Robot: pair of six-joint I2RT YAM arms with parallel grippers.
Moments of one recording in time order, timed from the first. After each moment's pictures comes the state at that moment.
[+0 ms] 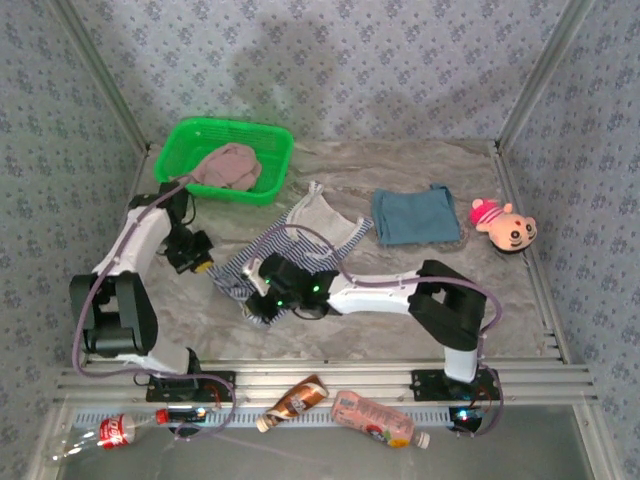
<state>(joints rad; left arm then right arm) -0.01 1.54 1.20 -1.19 0.17 -0.54 1.15 1.83 1.15 0.00 -0.18 0.32</state>
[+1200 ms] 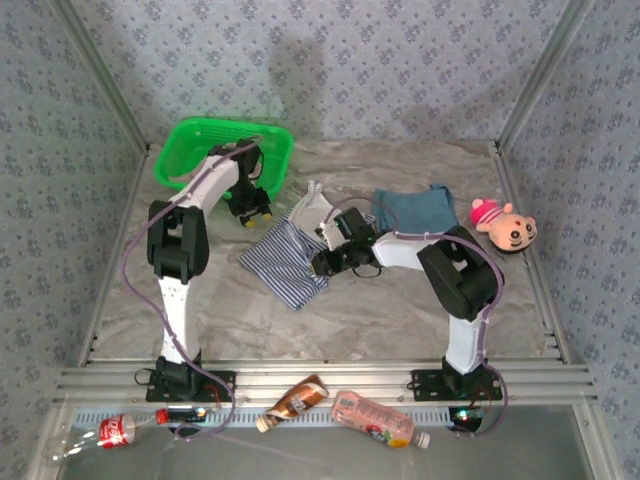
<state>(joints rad) -0.28 2.18 1.91 -1.21 0.14 -0.64 0.63 1.89 1.03 -0.10 -0.48 0.22</state>
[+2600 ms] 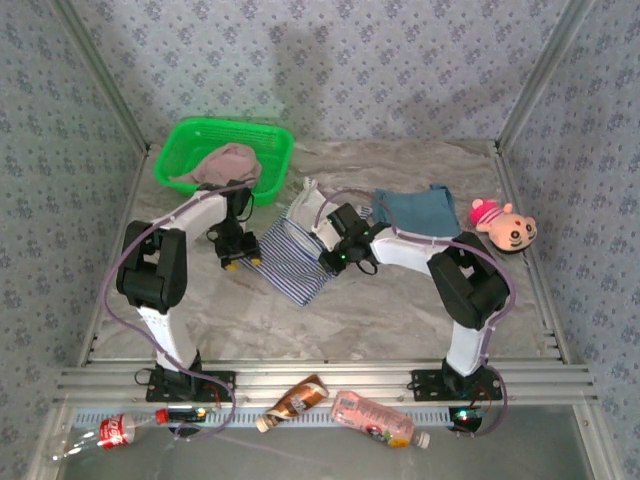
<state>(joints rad) -0.29 1.86 1.32 -1.10 0.13 -0.46 0.68 1.82 1.11 -0.31 -0.21 -0.10</state>
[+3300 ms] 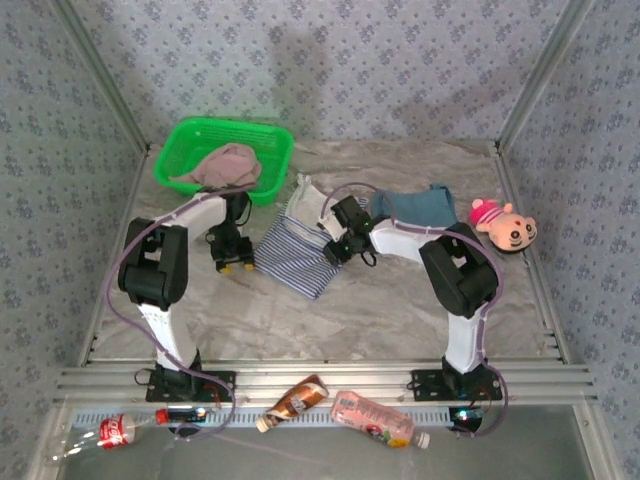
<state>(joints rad) -0.27 1.88 1.29 -1.10 0.06 -0.43 0.62 1.91 1.18 -0.33 -0.09 -0.12</state>
